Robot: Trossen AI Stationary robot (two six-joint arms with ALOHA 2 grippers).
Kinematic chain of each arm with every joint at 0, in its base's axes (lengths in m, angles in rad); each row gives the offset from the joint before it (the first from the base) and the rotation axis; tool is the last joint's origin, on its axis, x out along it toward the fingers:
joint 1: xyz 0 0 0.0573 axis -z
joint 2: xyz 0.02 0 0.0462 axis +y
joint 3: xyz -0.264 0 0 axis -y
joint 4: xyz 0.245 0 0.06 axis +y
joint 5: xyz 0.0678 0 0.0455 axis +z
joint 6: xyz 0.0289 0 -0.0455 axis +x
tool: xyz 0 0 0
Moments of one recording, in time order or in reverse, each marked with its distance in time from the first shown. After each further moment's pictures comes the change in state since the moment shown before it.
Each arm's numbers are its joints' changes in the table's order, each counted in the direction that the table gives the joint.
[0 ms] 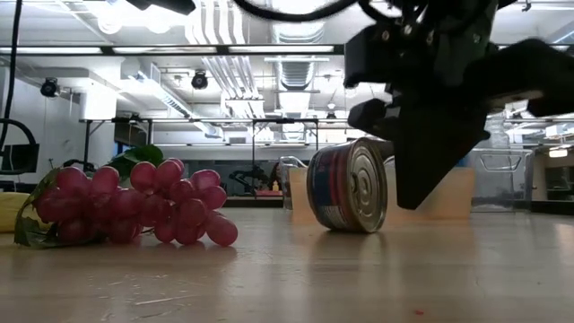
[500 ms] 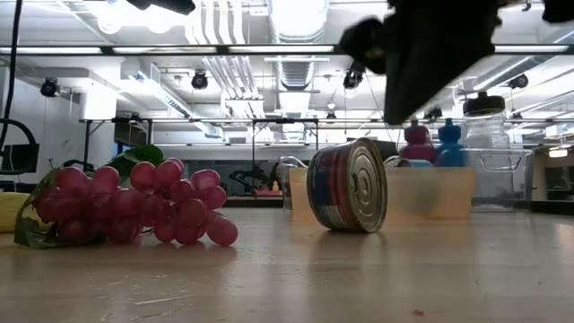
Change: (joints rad) left arm 0.000 0.000 0.000 0.000 0.000 0.003; right arm -0.086 -0.053 0.147 0.106 -0.103 -0.046
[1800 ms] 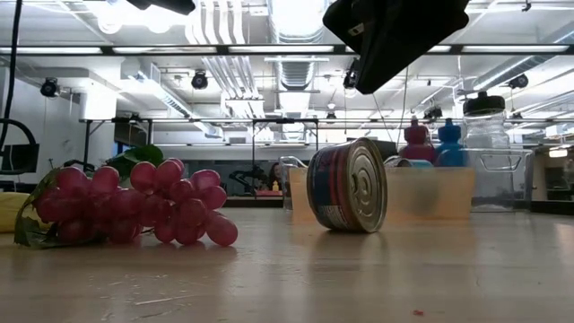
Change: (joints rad) left arm 0.000 0.000 0.000 0.000 0.000 0.000; right arm 0.014 -0.001 0.066 -0.008 -0.001 -0.037
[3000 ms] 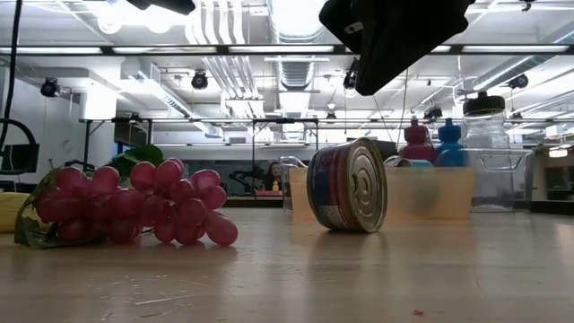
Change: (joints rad) left arm 0.000 0.000 0.000 0.000 0.000 0.000; right arm 0.000 0.004 -0.001 -0.002 0.002 -0.069
